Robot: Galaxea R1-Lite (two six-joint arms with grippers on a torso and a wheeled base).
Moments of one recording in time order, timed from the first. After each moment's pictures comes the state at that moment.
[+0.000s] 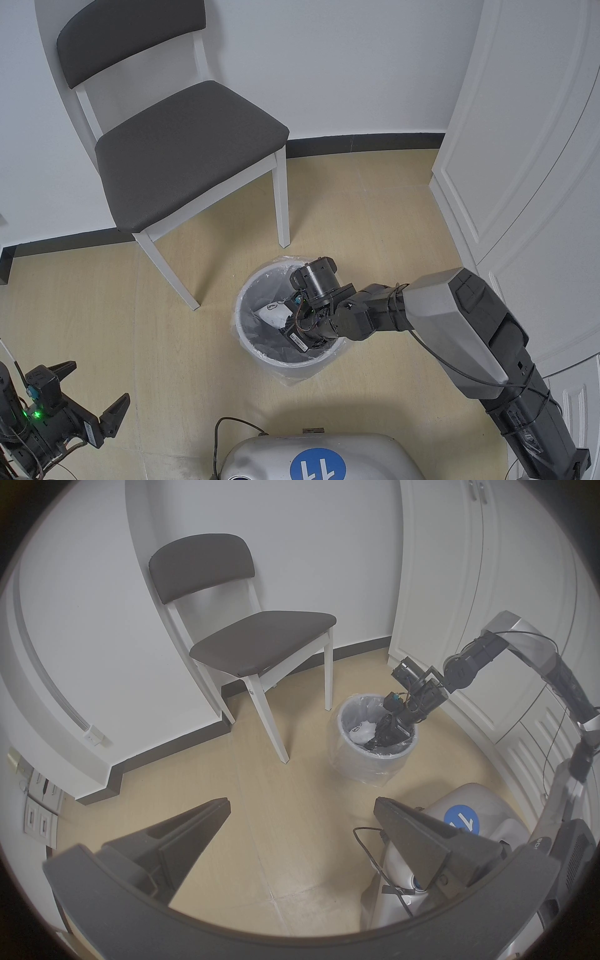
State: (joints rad) left arm -0.44 0.92 -0.08 -0.41 0.29 0.09; right arm 0.67 2.68 -2.00 0.08 -0.09 -0.33
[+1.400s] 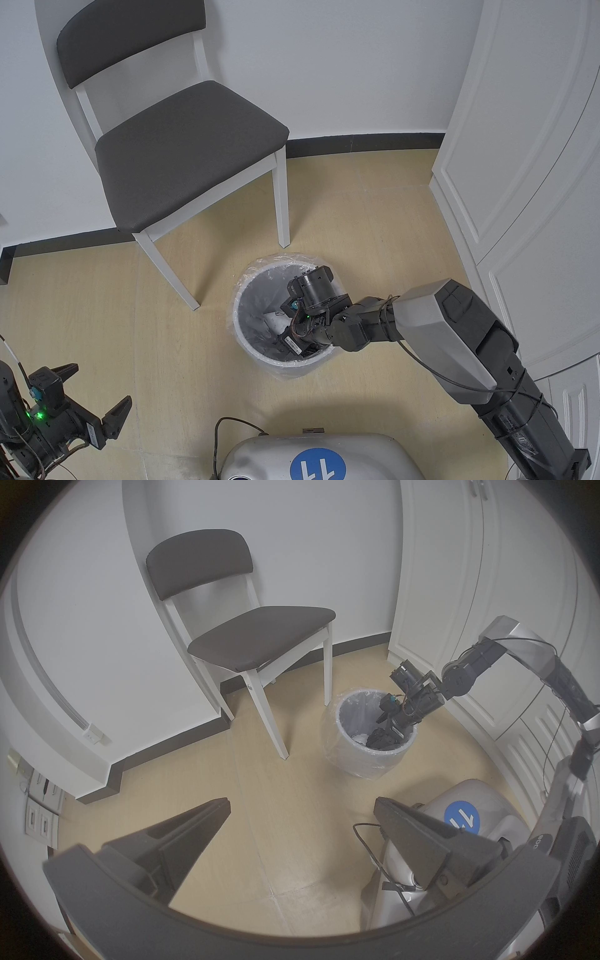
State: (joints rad) left arm -0.44 0.94 -0.08 -0.41 0.29 0.09; right arm 0.67 2.74 -2.00 -0.04 -0.08 -0.32
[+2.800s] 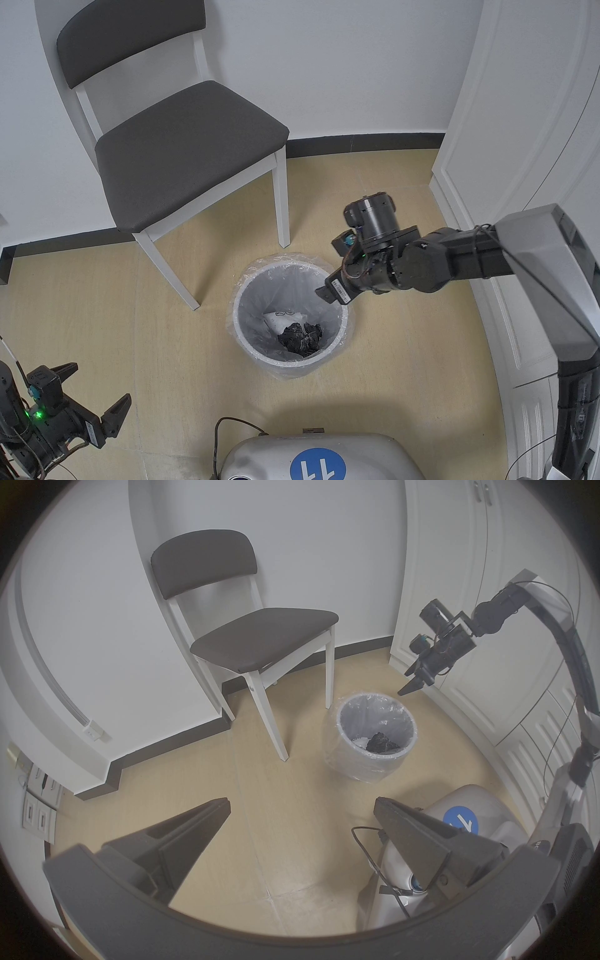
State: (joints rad) left arm -0.44 0.93 -0.08 -0.42 0.29 0.07; right arm 0.59 2.29 -1.69 0.02 -0.18 -0.28
